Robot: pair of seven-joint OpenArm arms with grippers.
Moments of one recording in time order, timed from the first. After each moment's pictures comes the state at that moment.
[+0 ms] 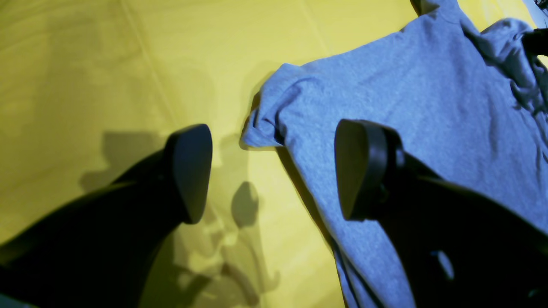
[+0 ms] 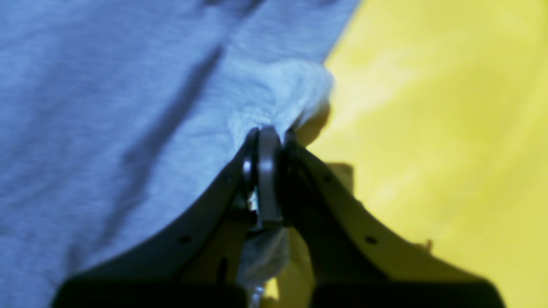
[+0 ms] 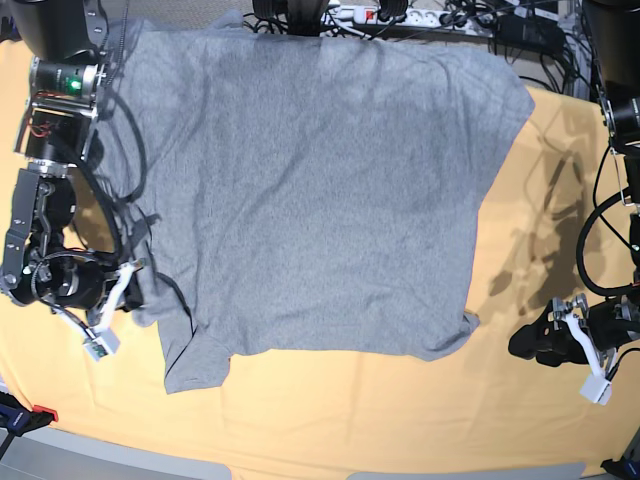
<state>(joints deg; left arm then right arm) -36.8 -39.3 1.4 61.8 -65.4 -43.7 66.0 23.6 21.1 10.9 77.3 23.2 40.9 -66.4</state>
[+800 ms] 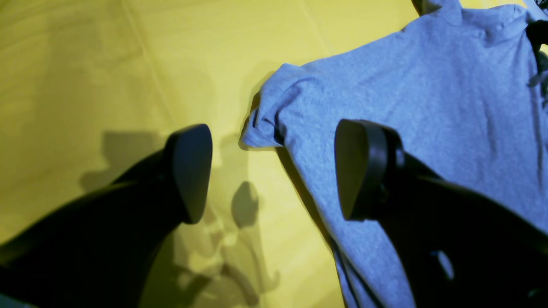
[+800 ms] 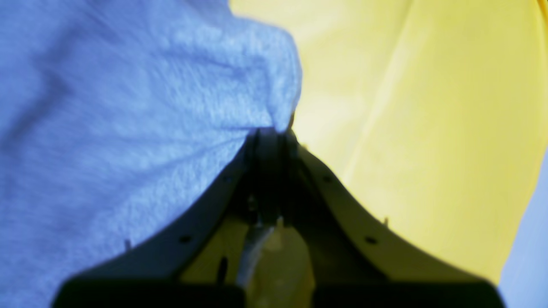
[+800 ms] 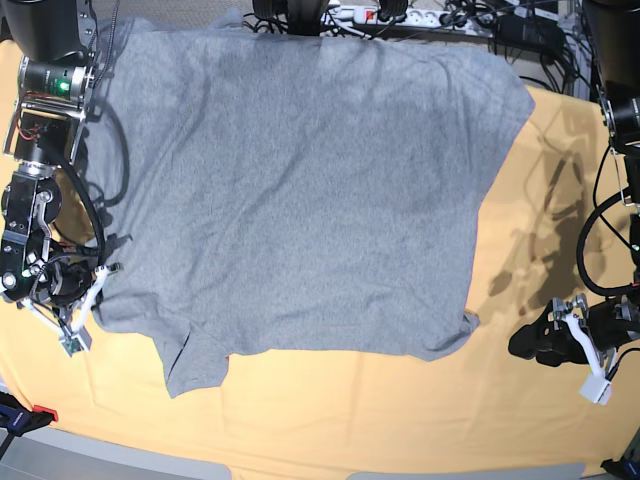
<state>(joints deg) -36.8 -39.2 1.4 61.8 -65.4 -43.6 66.0 23.6 22.9 10.9 72.7 6.8 34.2 -56.6</state>
